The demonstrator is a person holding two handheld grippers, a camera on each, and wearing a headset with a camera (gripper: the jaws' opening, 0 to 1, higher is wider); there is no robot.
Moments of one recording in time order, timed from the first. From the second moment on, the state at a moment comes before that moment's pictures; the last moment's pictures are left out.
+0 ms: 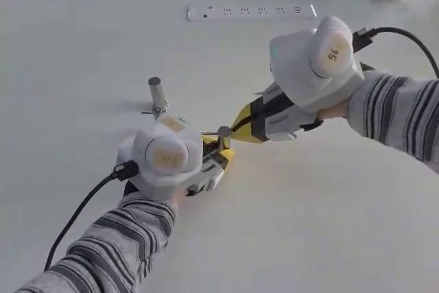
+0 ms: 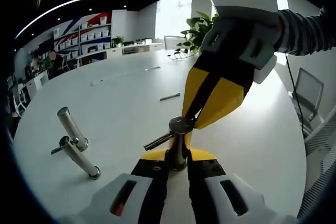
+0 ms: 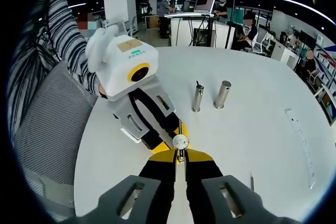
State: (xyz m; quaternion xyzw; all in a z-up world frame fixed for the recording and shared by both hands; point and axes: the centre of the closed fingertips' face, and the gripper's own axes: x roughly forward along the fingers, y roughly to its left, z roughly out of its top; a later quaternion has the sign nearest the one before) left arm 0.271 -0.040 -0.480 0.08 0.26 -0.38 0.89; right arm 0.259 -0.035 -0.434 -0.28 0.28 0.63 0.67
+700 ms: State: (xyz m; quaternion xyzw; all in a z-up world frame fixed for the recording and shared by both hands) left arm 0.263 -0.028 -0.479 0.07 0.27 -0.37 0.89; right arm 0.263 -0.019 -0.445 -0.27 0.29 0.62 0.68
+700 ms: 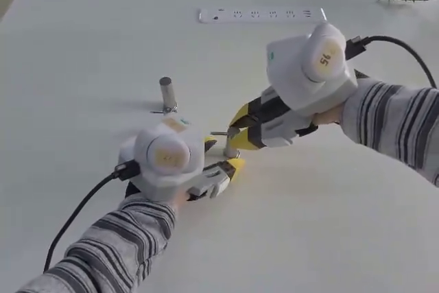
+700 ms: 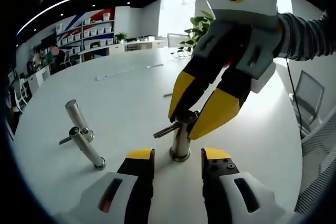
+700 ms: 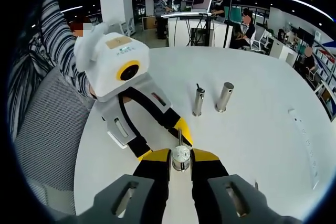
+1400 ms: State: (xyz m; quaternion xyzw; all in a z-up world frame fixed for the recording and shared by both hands) left arm 0.255 -0.022 -0.460 0.05 0.26 -0.37 0.89; right arm 0.260 -0.016 -0.448 -0.29 0.29 0.63 0.66
